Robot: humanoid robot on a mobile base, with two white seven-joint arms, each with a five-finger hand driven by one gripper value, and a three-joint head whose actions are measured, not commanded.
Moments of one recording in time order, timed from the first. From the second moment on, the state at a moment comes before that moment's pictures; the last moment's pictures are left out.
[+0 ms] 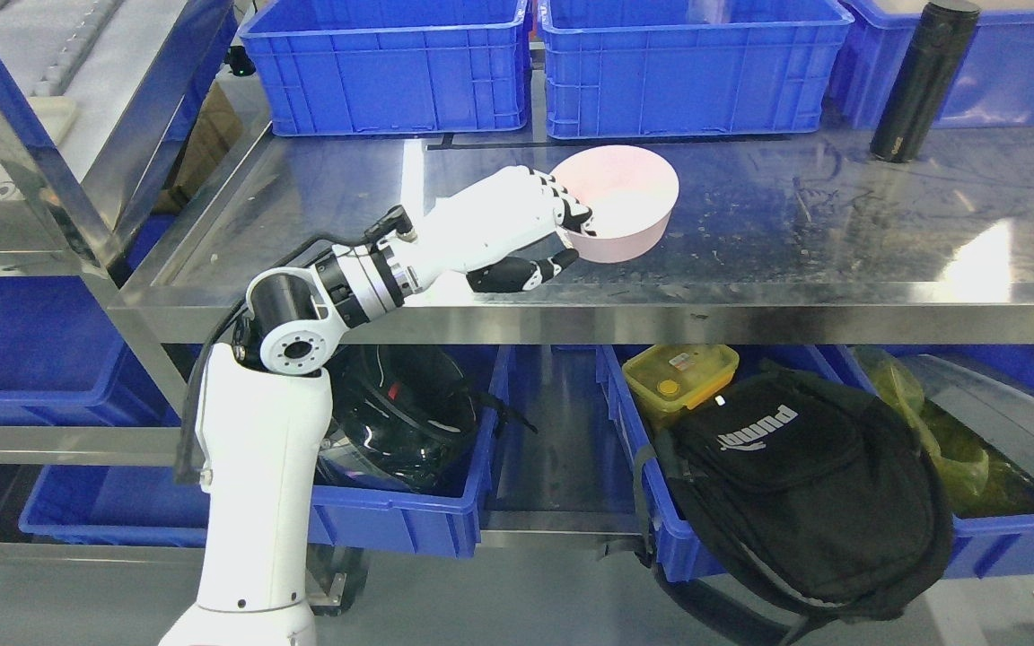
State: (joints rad) left arm -0.54 0.00 0.02 -1.52 -0.69 -0.79 -0.78; right arm 0.00 0.00 0.05 0.00 0.05 -0.08 -0.03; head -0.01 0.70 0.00
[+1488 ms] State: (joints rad) left arm -0.44 0.00 0.09 -1.60 -0.60 -0.79 -0.76; right arm 0.00 0.00 0.05 0.00 0.05 -0.08 -0.02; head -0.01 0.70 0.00
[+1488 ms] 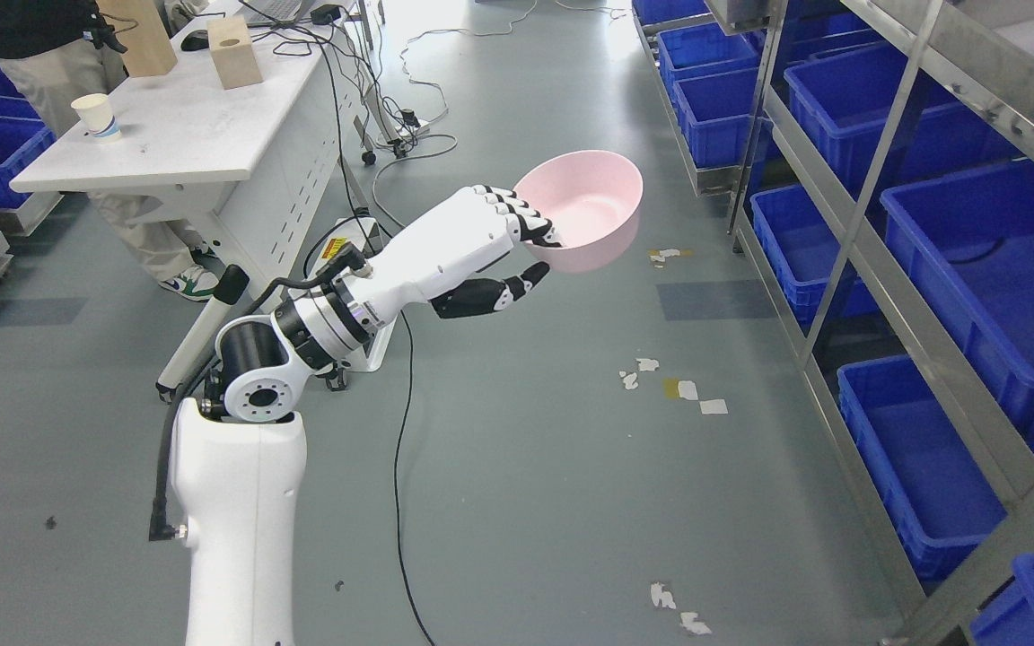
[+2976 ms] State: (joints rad) left arm -0.44 0.00 0.09 -1.61 -0.58 -0.79 -0.76; right arm 0.00 0.00 0.05 0.00 0.05 -0.08 -0.03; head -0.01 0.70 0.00
